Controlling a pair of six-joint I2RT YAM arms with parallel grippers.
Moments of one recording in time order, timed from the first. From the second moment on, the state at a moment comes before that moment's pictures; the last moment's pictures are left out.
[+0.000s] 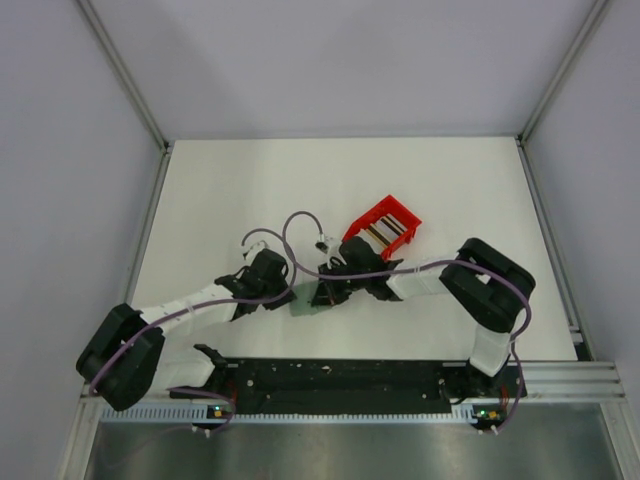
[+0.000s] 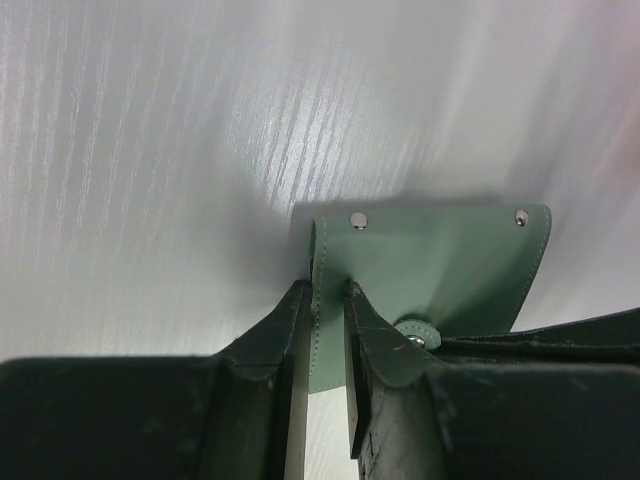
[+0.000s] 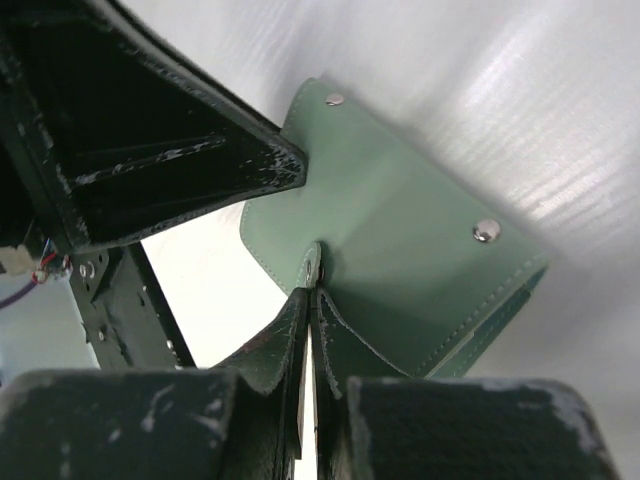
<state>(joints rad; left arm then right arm) -0.64 1.24 0.49 -0.22 -0.11 -1.02 0.89 1.81 0.81 0.32 -0.45 0.56</state>
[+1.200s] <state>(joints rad) -0.65 1.04 0.47 -0.37 -0.15 -1.05 0.84 1.55 0.55 0.26 -0.60 0.40</state>
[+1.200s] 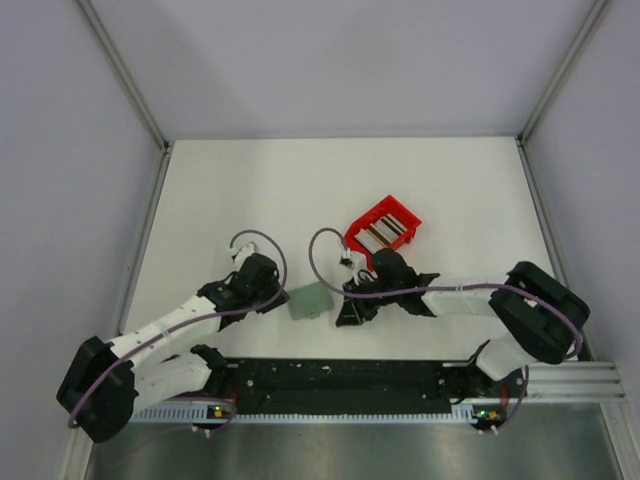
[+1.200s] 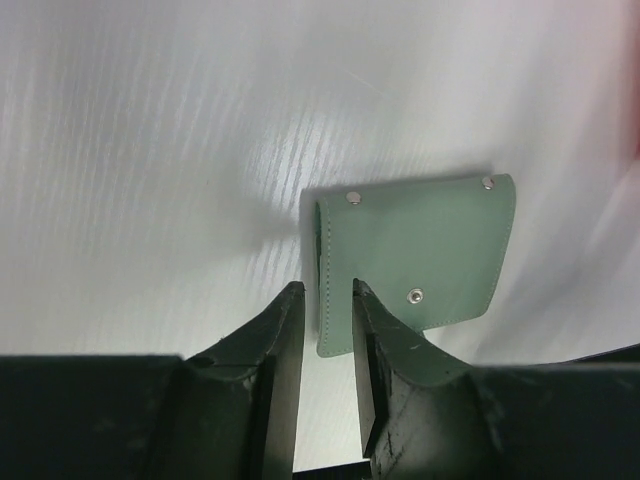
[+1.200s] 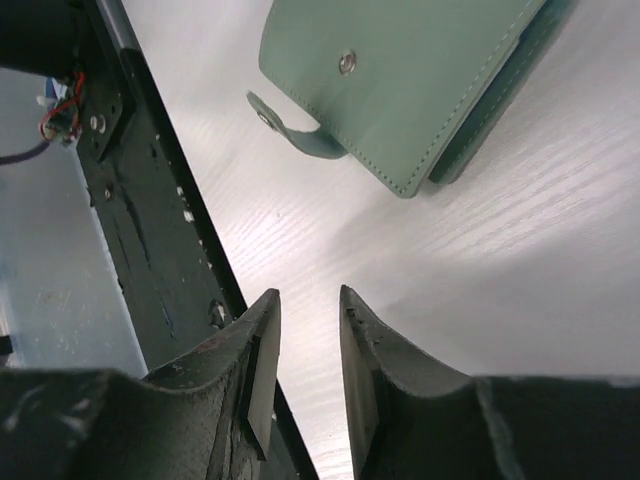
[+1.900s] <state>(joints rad) -0.65 0.94 0.60 -0.56 -0.32 -0.97 0.90 1.79 0.94 0.09 -0.42 0.61</state>
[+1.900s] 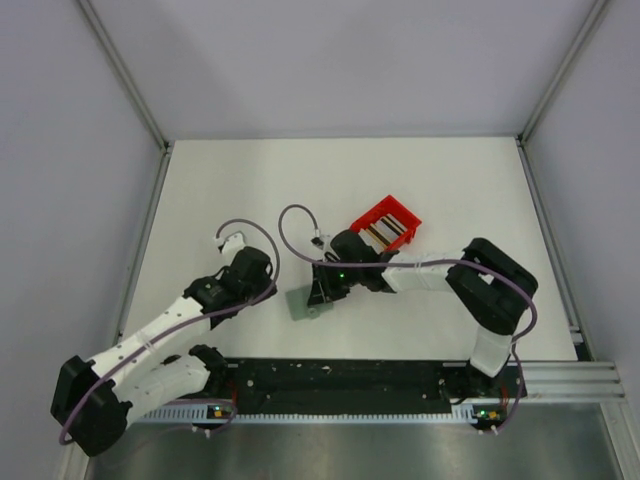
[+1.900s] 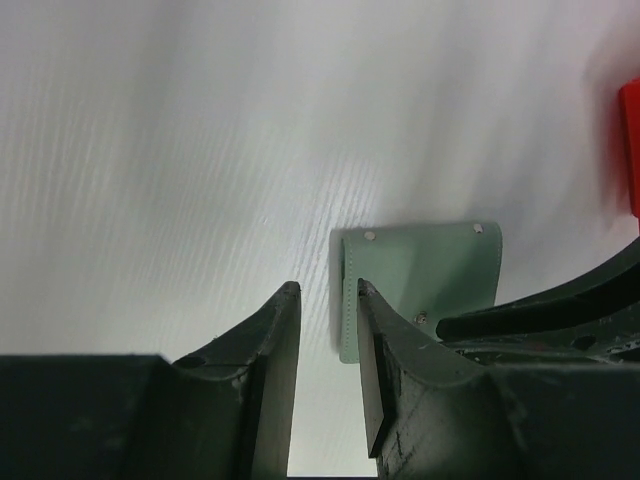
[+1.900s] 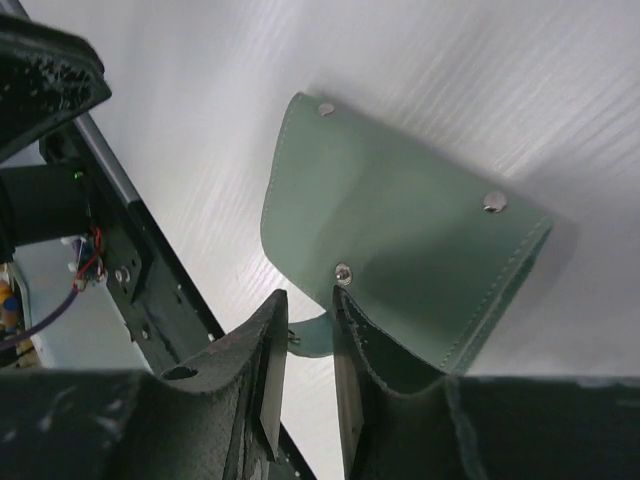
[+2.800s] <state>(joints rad) -0.64 1.05 0.56 -0.39 -0.23 -0.85 0.90 1.76 0.81 0.13 -0.45 0.68</state>
